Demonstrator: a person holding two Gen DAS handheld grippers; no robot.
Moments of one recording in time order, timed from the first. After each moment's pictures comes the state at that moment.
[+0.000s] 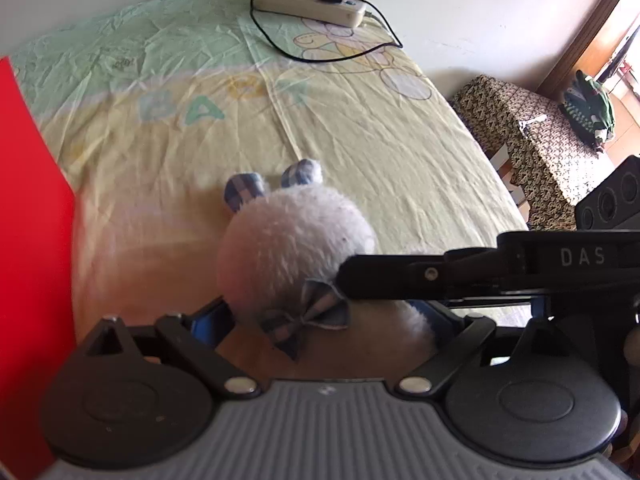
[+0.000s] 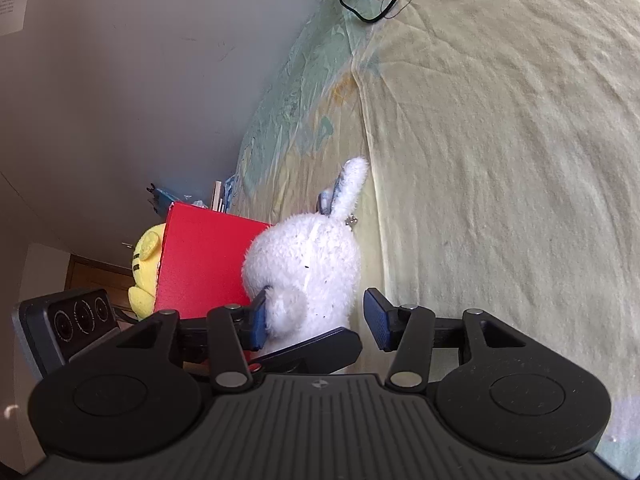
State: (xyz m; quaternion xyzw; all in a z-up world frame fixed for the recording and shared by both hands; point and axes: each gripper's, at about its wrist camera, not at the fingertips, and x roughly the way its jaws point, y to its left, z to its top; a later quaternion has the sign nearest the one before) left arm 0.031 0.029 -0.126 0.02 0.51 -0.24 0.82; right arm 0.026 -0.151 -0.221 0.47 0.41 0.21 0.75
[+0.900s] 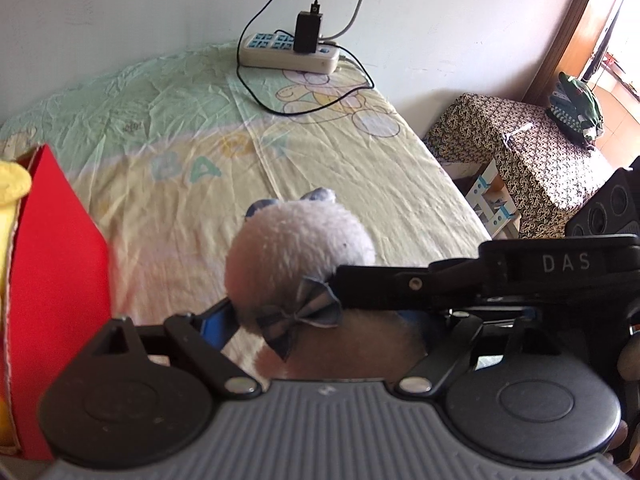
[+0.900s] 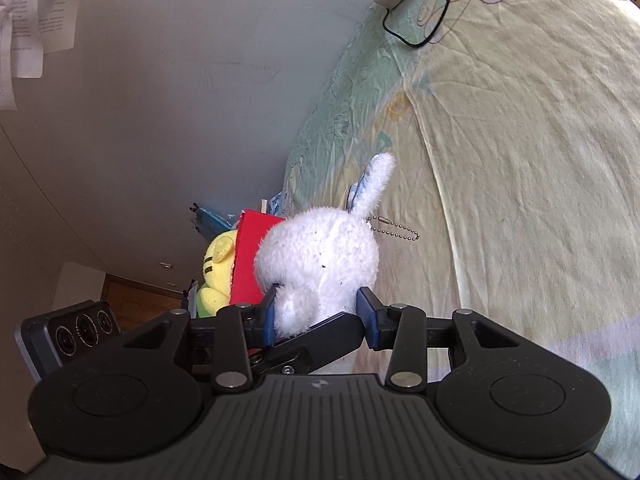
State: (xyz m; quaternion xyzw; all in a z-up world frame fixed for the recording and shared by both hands) left arm -0.008 0.022 -0.065 0.05 0.46 -0.24 0.85; right arm -0.009 -0.151 -0.179 0.50 0.36 0.23 0.75
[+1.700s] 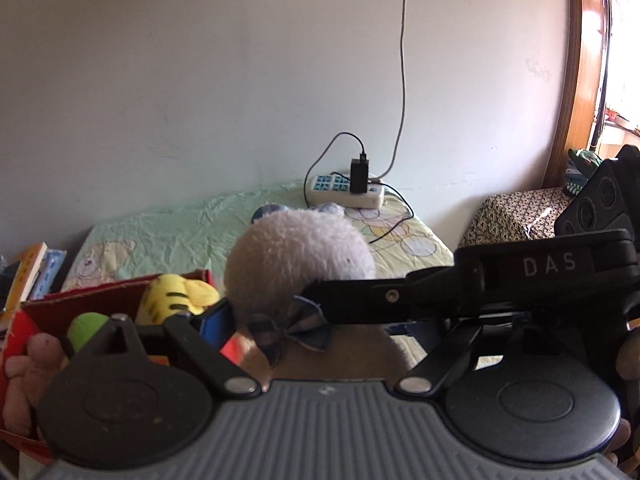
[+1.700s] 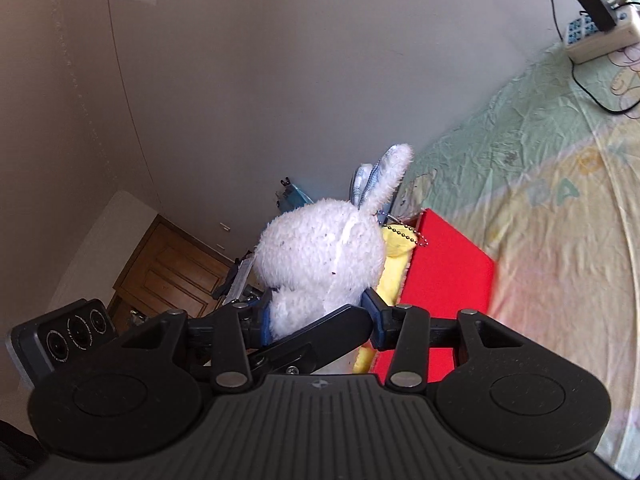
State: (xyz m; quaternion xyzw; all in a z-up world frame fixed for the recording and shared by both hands) left arm -0.070 0.105 0.039 0.07 0.28 -0.19 0.94; right arm 0.003 -0.048 -0.078 0.41 0.27 0.35 0.80
